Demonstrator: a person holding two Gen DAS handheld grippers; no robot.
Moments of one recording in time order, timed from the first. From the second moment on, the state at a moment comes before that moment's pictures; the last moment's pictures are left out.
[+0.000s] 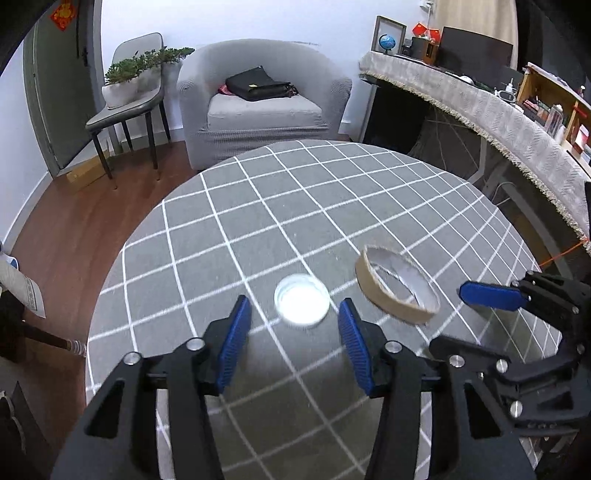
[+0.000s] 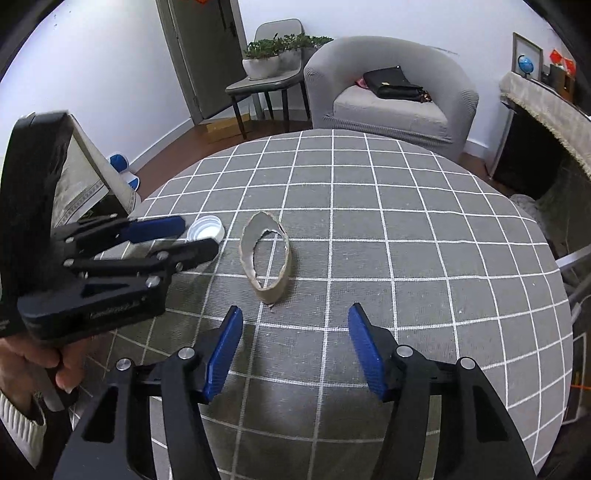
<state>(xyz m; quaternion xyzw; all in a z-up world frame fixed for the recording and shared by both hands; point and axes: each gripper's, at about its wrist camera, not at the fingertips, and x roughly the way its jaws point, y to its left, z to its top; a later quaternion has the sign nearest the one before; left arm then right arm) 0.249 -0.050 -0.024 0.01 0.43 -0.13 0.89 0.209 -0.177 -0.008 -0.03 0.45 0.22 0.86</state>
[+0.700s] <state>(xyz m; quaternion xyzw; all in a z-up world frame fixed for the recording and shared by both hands) 0.242 0.001 -0.015 -0.02 0.42 -0.13 0.90 0.234 -0.127 -0.008 -0.06 0.45 0.22 0.86</state>
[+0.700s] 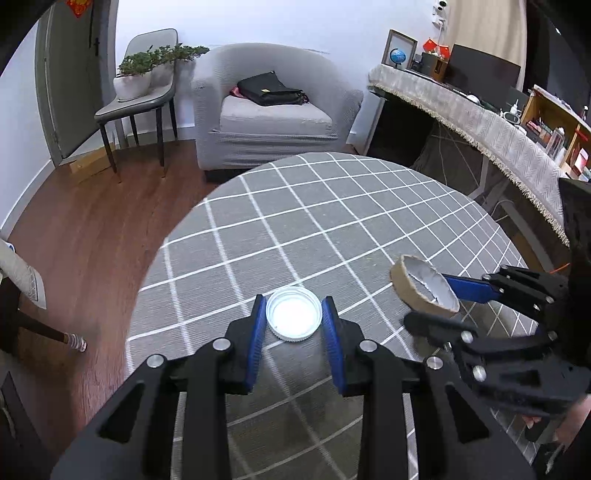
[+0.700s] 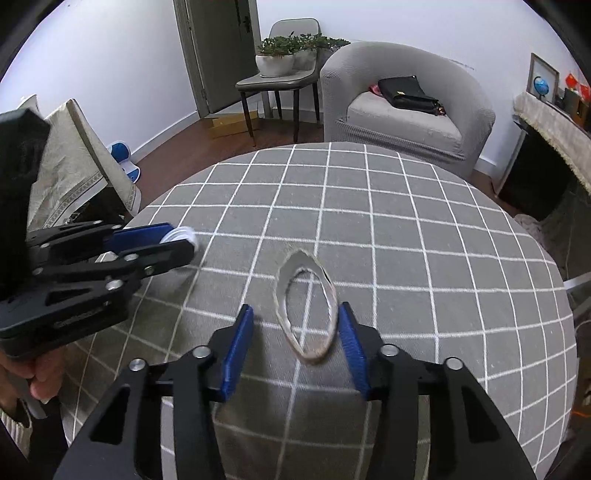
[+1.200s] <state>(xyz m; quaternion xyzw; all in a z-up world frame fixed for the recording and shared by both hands) 0.211 0.028 -0.002 -0.04 0.42 -0.13 0.90 0.220 -0.119 -0.002 -0.07 0.43 0.20 0.87</state>
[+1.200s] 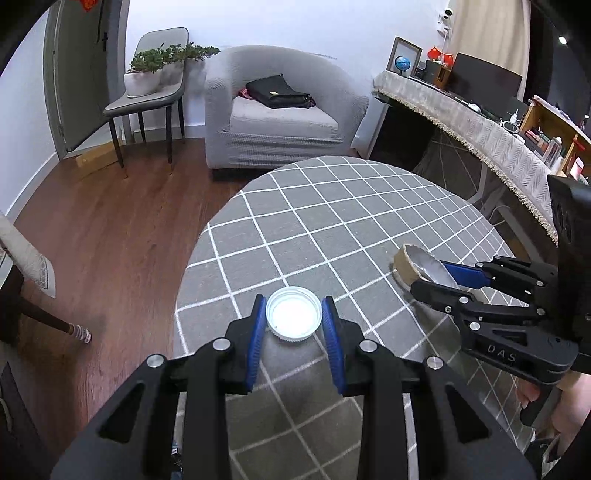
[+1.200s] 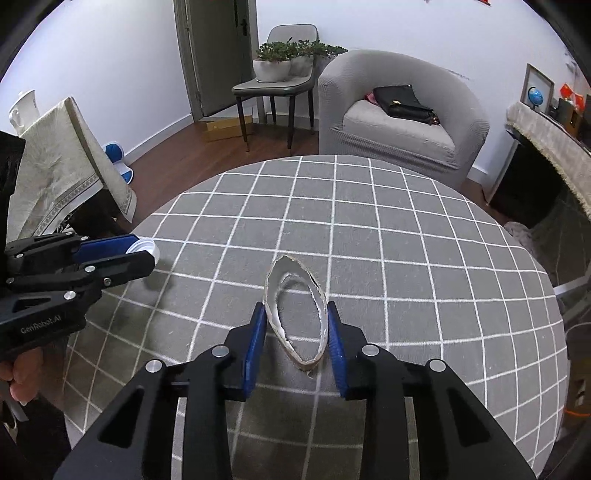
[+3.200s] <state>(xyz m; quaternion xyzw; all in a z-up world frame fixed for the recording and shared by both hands) 0.053 0.192 -0.075 -0.09 0.48 0.01 0.87 0.078 0.047 0.007 -0.08 0.39 0.38 0.83</state>
